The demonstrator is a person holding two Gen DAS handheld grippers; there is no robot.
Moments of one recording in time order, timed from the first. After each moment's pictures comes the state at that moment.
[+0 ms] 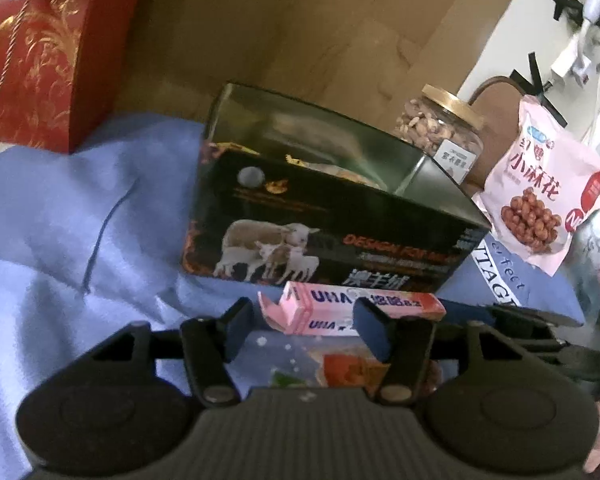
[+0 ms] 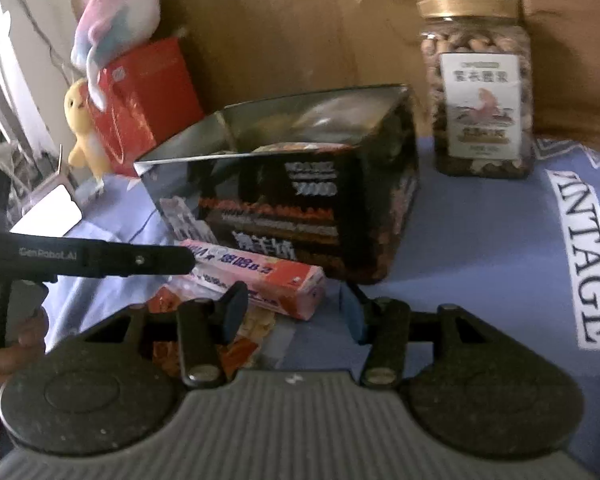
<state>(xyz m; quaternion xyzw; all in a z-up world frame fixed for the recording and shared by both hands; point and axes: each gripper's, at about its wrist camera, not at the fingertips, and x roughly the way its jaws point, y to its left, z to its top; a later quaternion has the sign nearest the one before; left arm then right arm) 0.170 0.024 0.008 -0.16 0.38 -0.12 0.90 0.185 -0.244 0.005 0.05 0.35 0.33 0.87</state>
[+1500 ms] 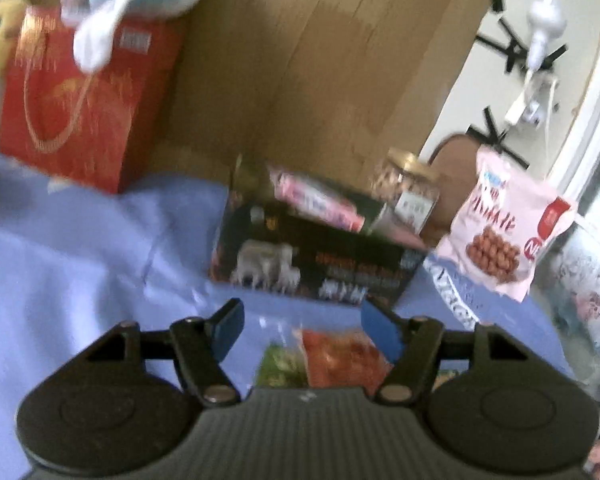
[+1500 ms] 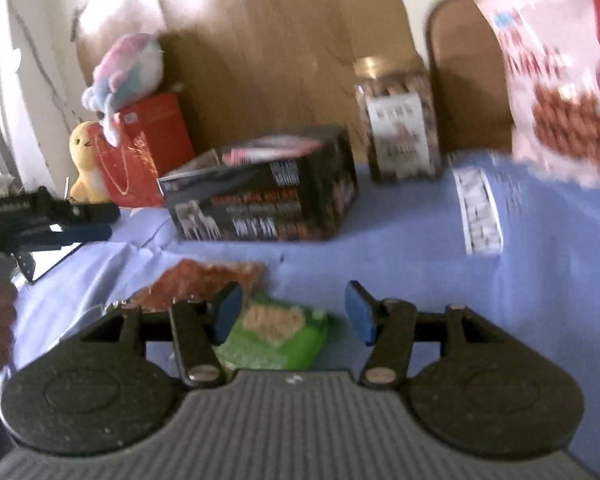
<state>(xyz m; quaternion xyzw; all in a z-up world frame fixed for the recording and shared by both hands) 0.089 0.042 0.045 -0.18 0.30 -0.11 0.93 0.092 -0.306 0.011 0.09 0.29 0.27 0.91</state>
